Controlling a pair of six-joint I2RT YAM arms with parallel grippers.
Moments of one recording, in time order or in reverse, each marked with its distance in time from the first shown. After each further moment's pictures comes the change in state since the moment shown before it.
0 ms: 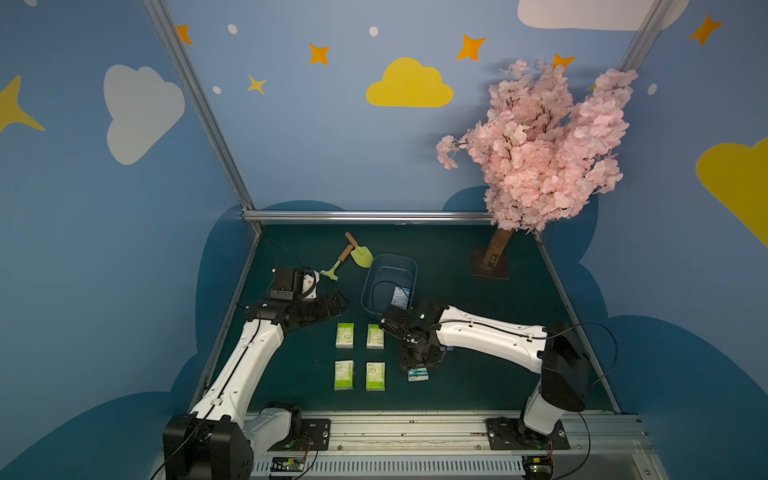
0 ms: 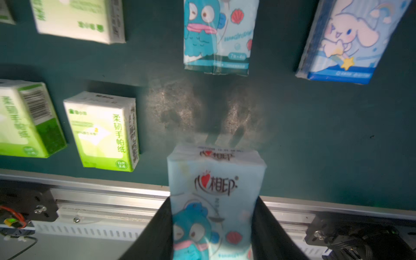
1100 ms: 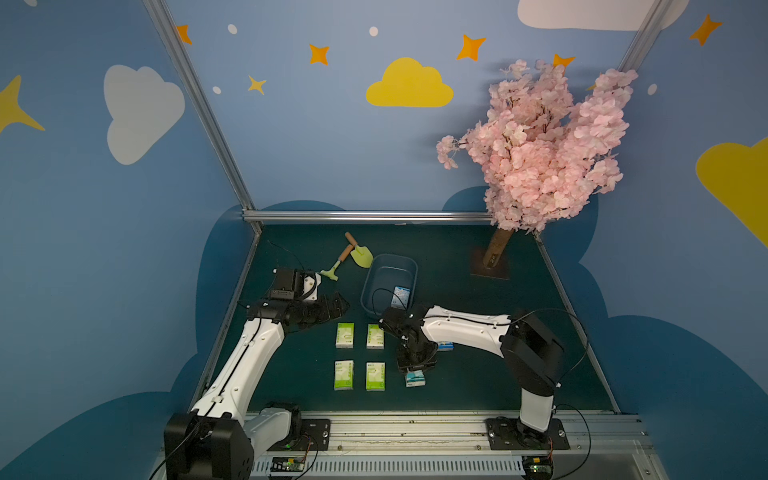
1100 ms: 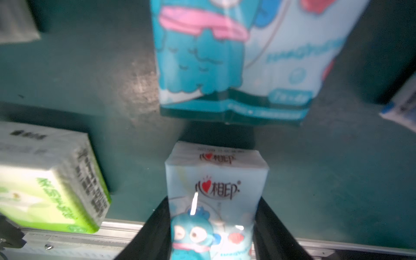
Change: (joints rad) left arm 0.000 0.010 0.000 -0.029 0.014 0.027; right arm -0.076 0.138 -0.074 0.140 -0.135 -0.109
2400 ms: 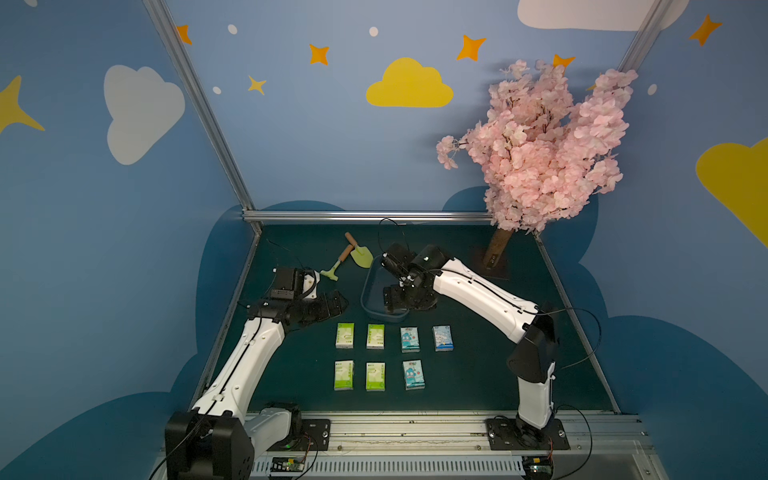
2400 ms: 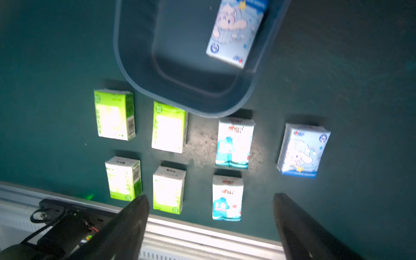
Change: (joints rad) left arm 0.003 0.002 -0.008 0.043 -0.026 -0.010; right arm -0.154 0.097 0.687 -0.304 0.181 -0.120
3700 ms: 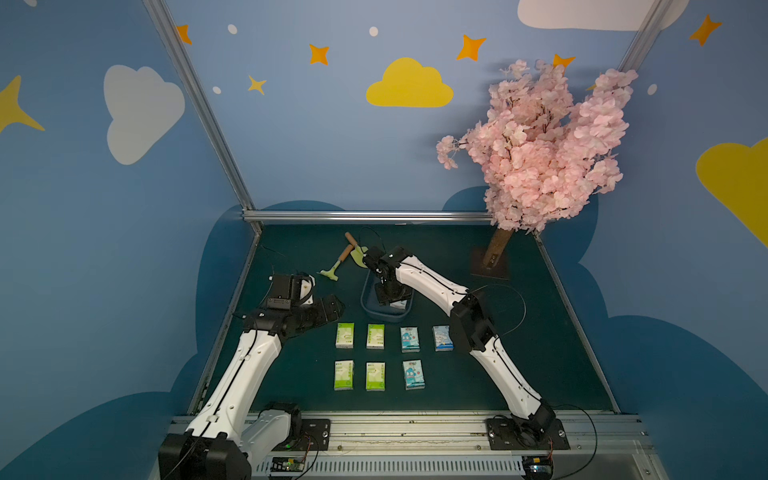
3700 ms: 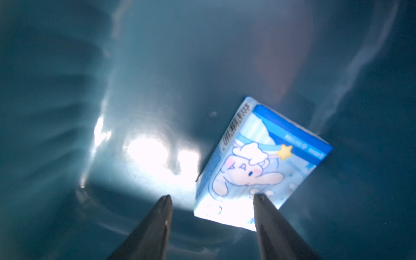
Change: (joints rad) left arm 0.000 -0.089 -0.050 -0.010 -0.050 -0.025; right arm -0.085 0.553 0.415 0.031 0.056 -0.241
